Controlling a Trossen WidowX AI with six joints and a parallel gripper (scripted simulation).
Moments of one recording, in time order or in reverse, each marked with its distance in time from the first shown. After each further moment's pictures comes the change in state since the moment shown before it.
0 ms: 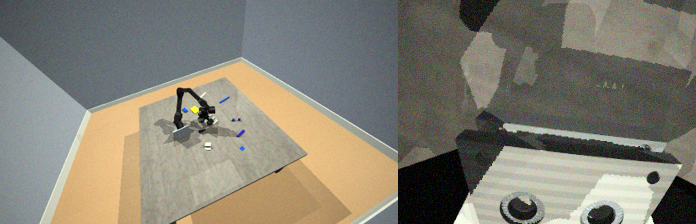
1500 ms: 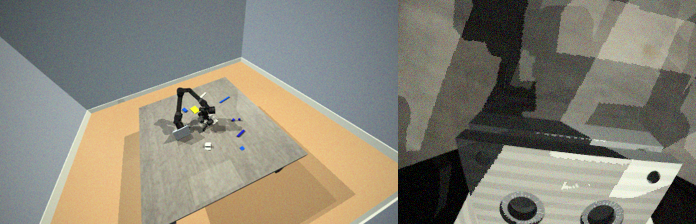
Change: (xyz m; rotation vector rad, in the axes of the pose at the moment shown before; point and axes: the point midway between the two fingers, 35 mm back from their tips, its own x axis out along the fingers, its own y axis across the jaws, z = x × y) arm 0.001 -0.002 0.000 -0.005 -0.009 -0.006
